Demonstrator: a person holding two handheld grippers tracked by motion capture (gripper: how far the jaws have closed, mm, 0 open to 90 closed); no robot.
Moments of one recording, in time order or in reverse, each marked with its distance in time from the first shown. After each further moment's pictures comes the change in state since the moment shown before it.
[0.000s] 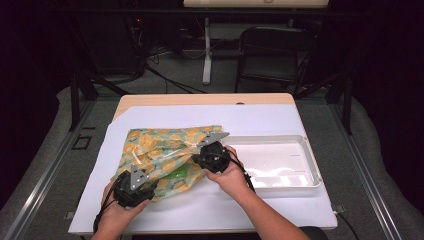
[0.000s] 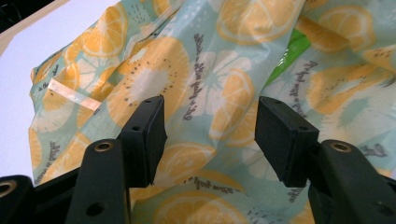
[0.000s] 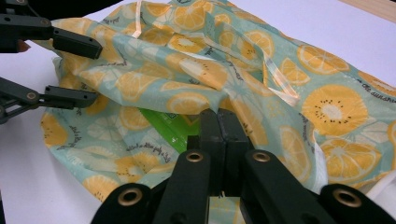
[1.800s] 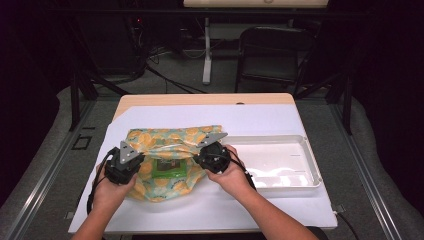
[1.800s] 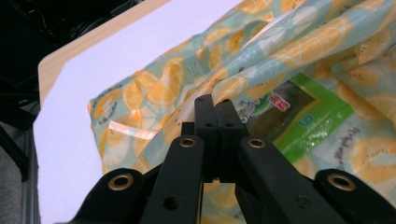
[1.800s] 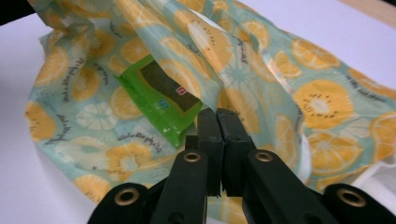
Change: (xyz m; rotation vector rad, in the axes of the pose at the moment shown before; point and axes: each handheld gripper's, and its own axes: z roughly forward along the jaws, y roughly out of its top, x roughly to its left) left arm 0.047 0.050 -0.014 -0.031 0.041 -0.052; right arm 0.001 0.002 -0.003 0.044 -0.039 -0.053
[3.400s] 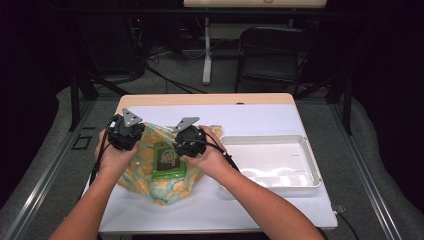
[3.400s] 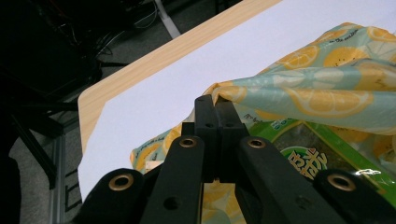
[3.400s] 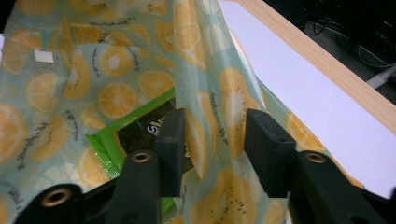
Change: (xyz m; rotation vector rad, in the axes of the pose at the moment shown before) left arm 0.035 0.066 0.022 -0.018 0.078 -0.014; right arm 0.012 0.065 0.031 -0.030 -0.091 -0.134
